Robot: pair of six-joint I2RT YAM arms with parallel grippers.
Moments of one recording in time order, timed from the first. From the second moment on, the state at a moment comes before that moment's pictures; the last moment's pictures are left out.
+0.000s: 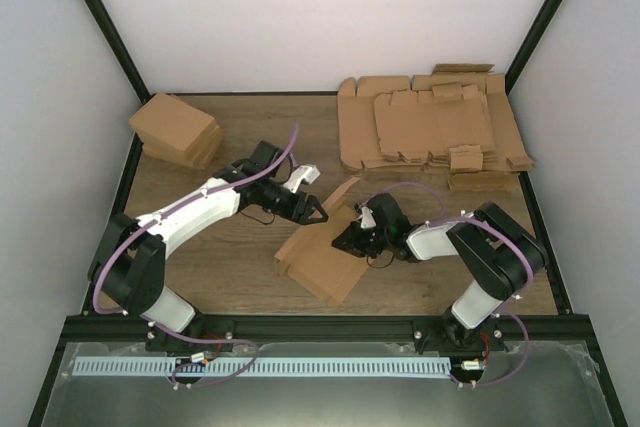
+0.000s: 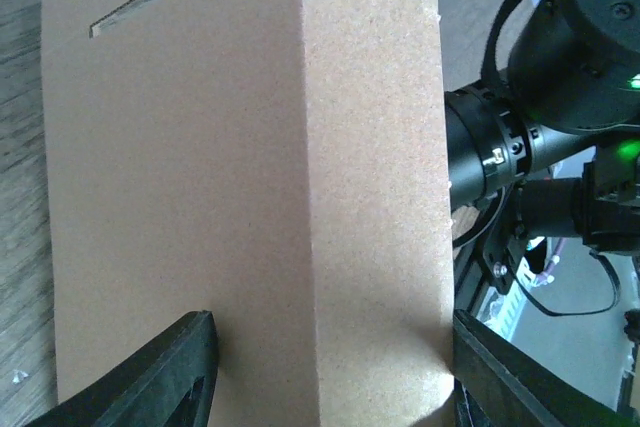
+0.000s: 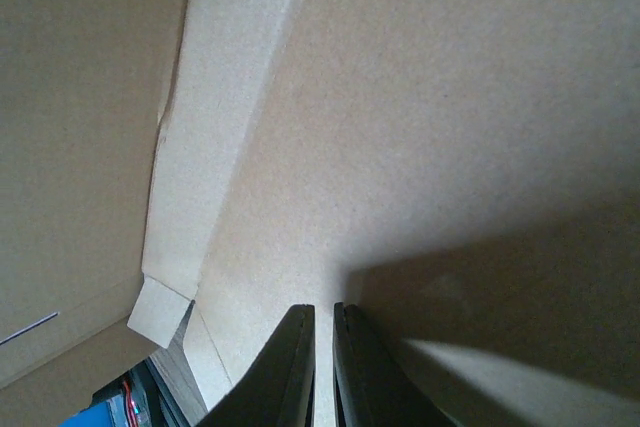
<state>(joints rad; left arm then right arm) -0.59 1.54 1.06 -0.54 0.71 -0.23 0.63 1.62 0.48 0.33 -0.55 0.92</state>
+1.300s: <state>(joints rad) -0.69 1.59 1.11 -0.62 0.27 -0.15 0.63 1.36 0.49 0.13 -0.33 0.79</state>
